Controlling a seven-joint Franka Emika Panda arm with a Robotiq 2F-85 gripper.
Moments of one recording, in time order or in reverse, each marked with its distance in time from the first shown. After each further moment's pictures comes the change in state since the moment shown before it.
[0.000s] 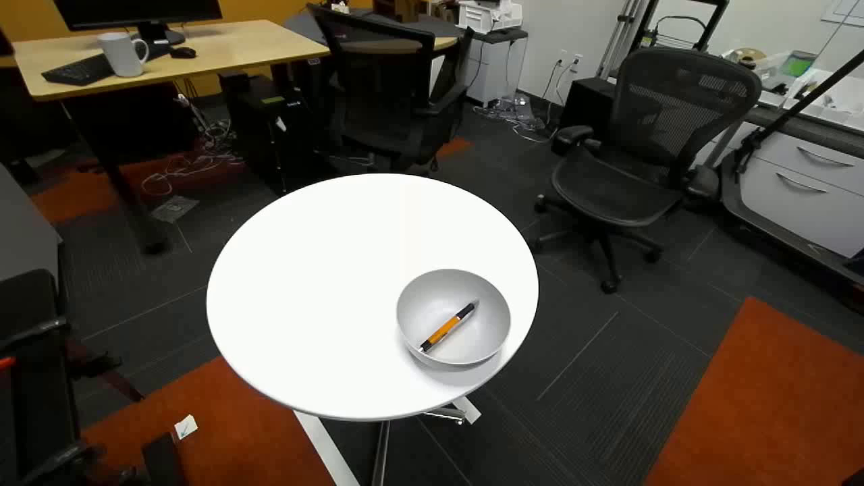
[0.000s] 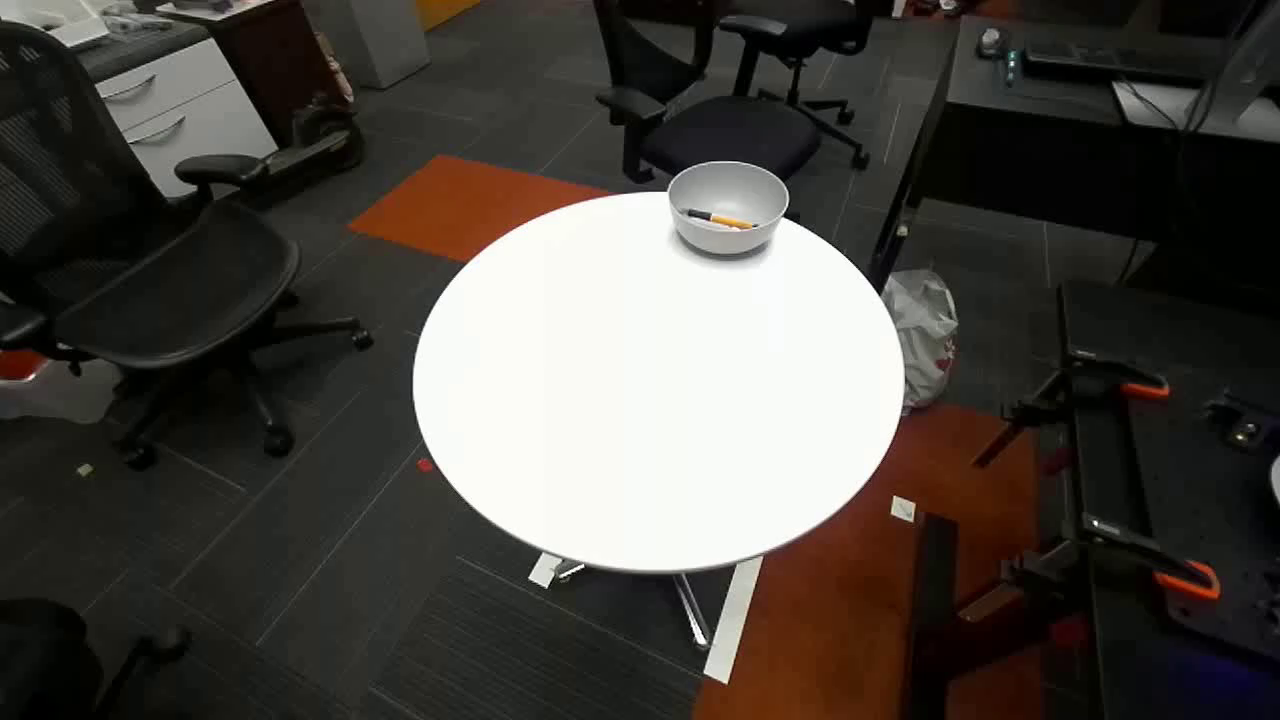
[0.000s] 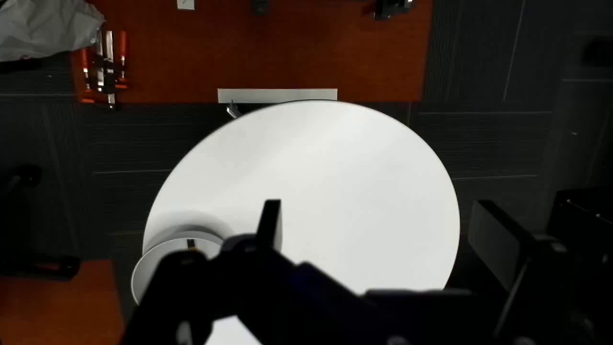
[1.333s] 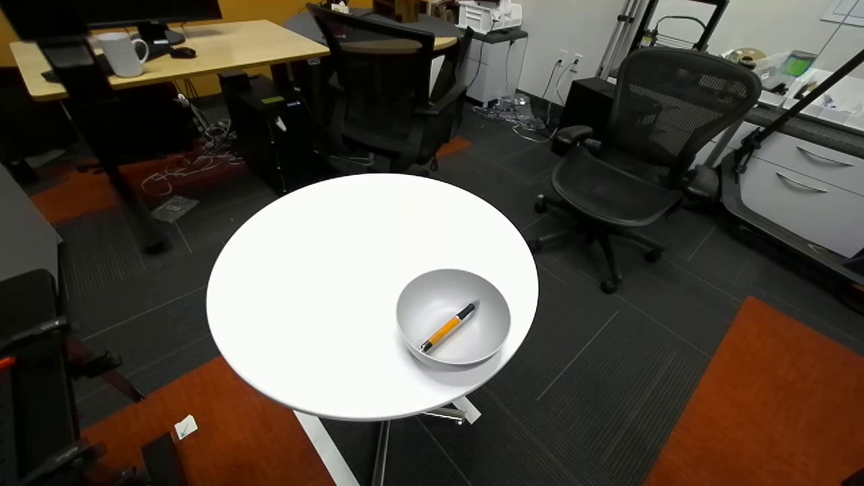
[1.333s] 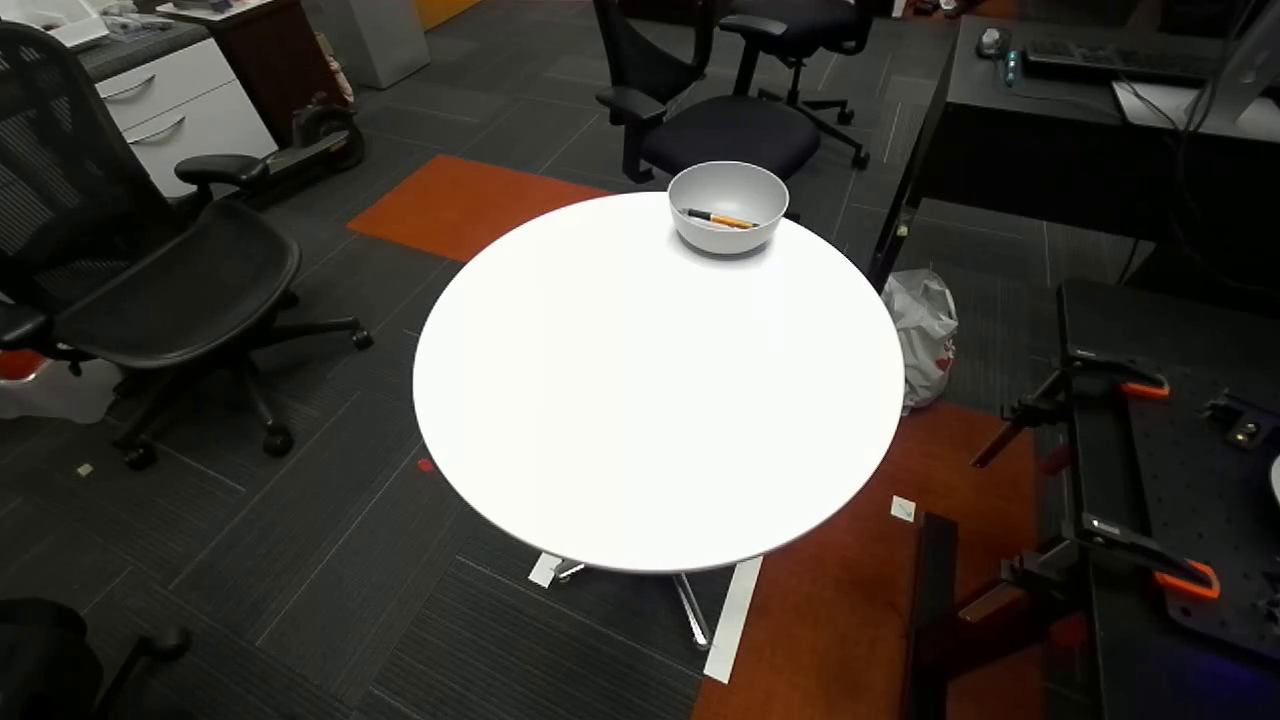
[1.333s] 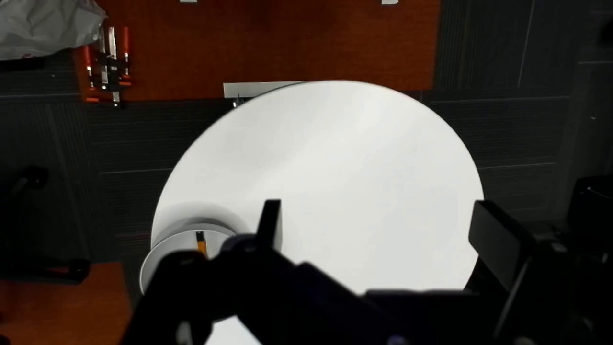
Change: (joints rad) arm -0.013 0.129 -0.002 0.021 0.014 0.101 0.000
